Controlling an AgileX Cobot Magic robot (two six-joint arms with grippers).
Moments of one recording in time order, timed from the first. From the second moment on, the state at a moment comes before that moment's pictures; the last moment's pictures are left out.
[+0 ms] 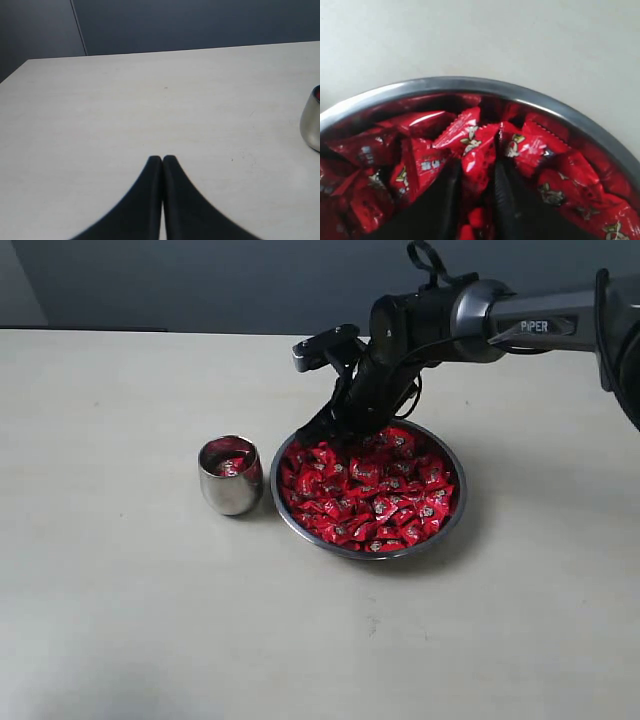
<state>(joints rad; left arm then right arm) 0.17 0.00 0.00 0.03 0.34 0.03 0.64 2.22 -1.60 0.14 0.64 -0.23</state>
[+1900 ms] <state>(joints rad) 0.17 0.00 0.00 0.03 0.34 0.03 0.83 2.07 -1.61 0.53 0.73 -0.52</state>
